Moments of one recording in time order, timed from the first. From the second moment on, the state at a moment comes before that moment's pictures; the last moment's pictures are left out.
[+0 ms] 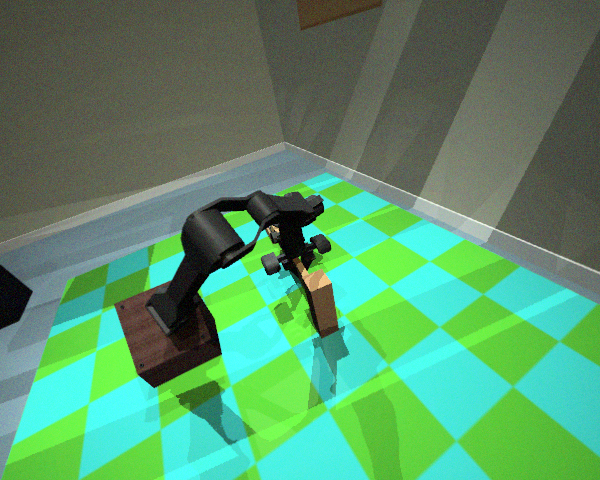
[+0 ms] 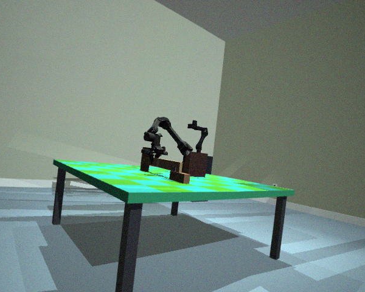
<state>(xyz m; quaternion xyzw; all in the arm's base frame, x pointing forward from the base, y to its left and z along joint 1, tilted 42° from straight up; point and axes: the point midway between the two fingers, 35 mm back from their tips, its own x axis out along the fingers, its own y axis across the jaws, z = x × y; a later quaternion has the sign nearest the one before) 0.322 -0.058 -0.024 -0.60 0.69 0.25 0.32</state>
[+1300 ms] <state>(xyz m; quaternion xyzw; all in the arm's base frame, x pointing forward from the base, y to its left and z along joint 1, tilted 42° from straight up) 0.320 -0.067 -0.016 -0.60 0.69 0.25 0.32</state>
